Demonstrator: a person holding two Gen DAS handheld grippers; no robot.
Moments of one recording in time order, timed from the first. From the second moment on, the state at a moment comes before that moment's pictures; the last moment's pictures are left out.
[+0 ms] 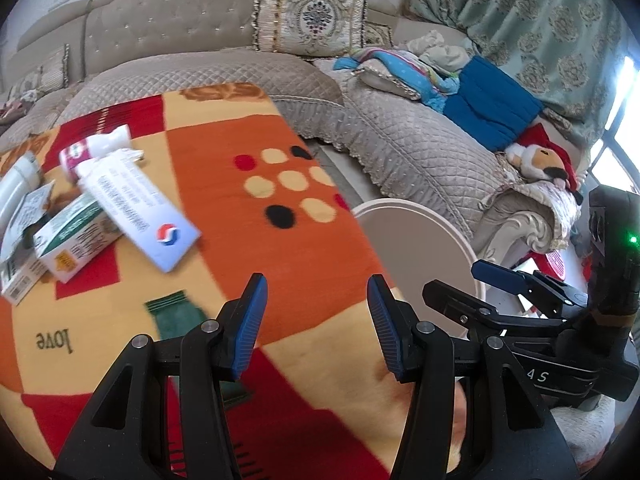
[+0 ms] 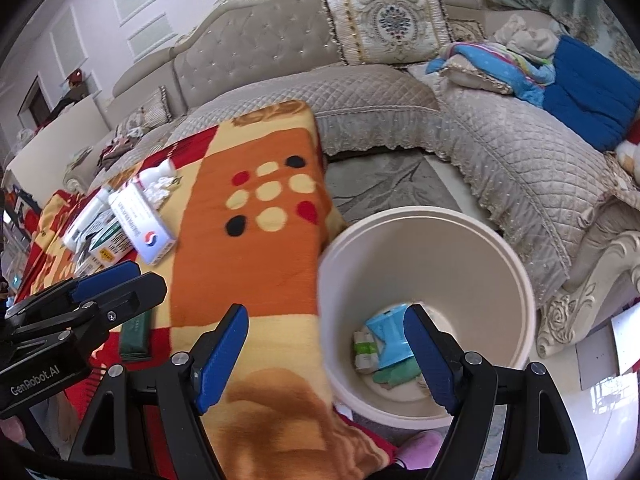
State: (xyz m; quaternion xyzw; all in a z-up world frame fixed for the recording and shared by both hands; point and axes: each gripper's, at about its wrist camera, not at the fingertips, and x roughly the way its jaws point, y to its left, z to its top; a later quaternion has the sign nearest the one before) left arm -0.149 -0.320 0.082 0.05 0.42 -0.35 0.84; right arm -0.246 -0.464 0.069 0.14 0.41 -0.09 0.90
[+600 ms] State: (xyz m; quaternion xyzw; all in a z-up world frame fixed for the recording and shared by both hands) left arm -0.097 -0.189 0.083 0.01 0.43 -0.24 0.87; right arm -0.186 -0.388 0.069 0.11 0.43 0.00 0.90
